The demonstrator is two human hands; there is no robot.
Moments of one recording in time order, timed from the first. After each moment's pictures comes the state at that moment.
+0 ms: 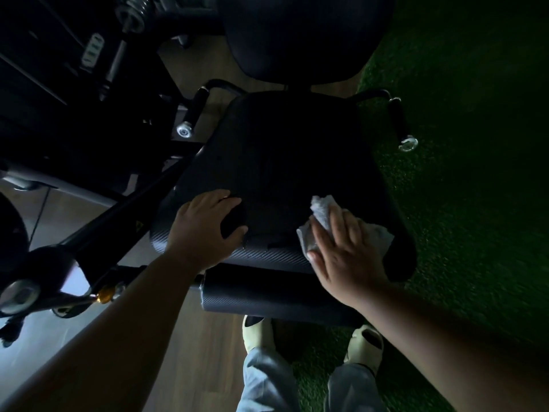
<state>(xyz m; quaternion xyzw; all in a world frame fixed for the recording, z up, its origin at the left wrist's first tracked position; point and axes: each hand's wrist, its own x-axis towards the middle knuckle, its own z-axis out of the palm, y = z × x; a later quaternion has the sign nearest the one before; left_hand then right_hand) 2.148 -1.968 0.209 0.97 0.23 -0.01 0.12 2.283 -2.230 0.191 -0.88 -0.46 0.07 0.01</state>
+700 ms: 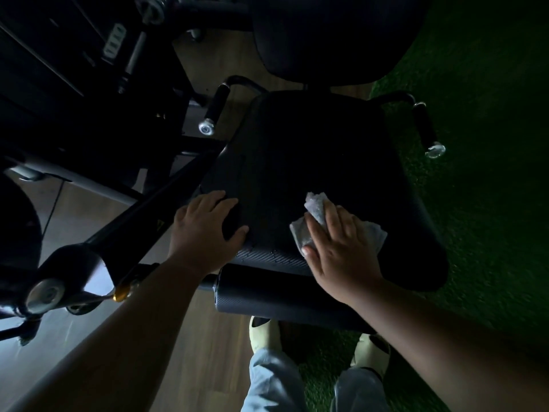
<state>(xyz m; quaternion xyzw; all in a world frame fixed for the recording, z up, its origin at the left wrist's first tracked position) 2.117 -1.936 0.203 0.95 0.28 -0.02 0.10 2.261 -2.171 0.191 -0.88 -0.47 0.07 0.01</state>
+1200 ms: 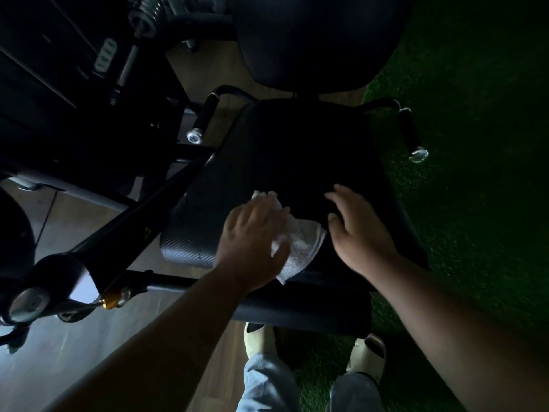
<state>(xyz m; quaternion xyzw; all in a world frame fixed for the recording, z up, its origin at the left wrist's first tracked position) 2.174 -2.022 0.219 0.98 0.17 0.03 0.12 2.328 -2.183 0.222 -0.88 -0.33 0.22 0.27</state>
